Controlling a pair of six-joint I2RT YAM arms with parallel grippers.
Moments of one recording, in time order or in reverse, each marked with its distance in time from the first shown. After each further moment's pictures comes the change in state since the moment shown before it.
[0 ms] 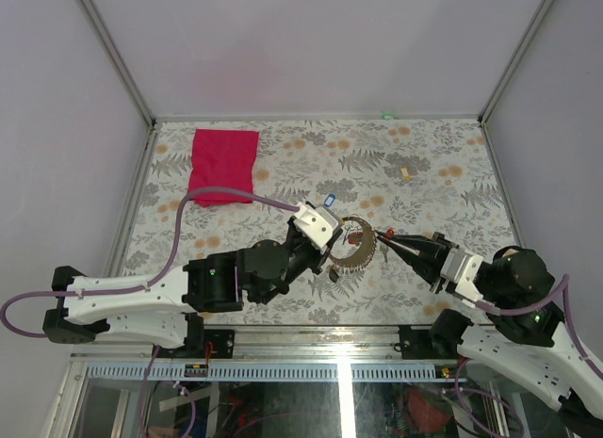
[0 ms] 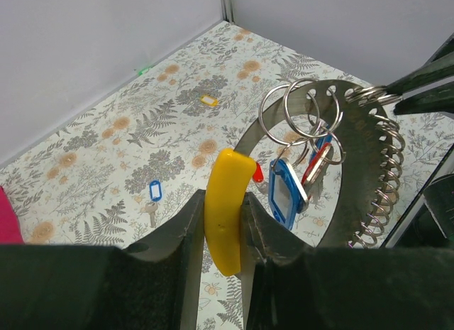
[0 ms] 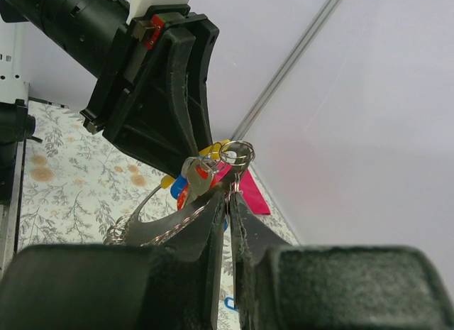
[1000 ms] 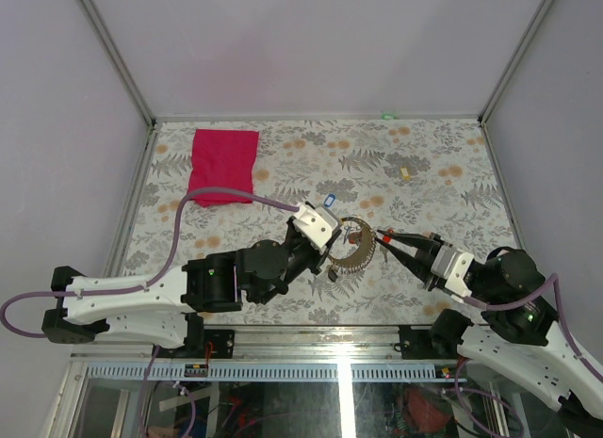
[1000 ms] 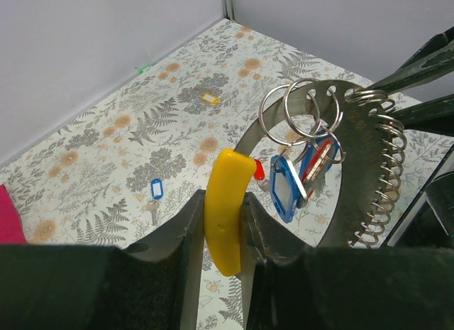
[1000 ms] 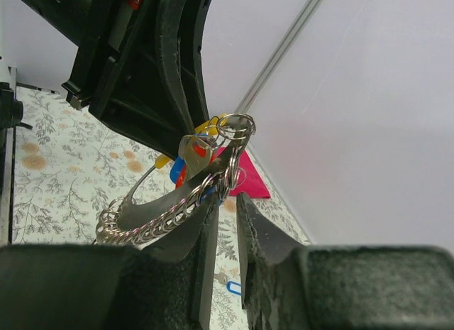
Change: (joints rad) left arm 0.000 -0.004 0.000 -0.011 0.000 0.000; right arm 0.000 -0.011 -0.049 0.000 0.044 -0.001
